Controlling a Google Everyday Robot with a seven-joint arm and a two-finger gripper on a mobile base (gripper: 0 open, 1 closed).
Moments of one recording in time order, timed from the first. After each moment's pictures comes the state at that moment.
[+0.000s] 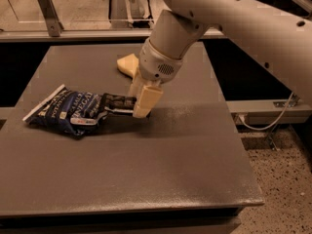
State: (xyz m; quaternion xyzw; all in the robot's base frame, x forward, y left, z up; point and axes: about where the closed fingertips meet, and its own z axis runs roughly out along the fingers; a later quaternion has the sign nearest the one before) arm 0.510 0.031 0.874 -0.75 0.62 0.18 0.15
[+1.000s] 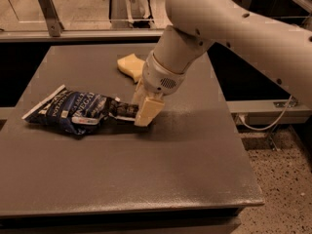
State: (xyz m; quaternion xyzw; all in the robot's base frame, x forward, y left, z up) arm 0.501 0.025 0.853 -0.73 0.64 0.18 0.17
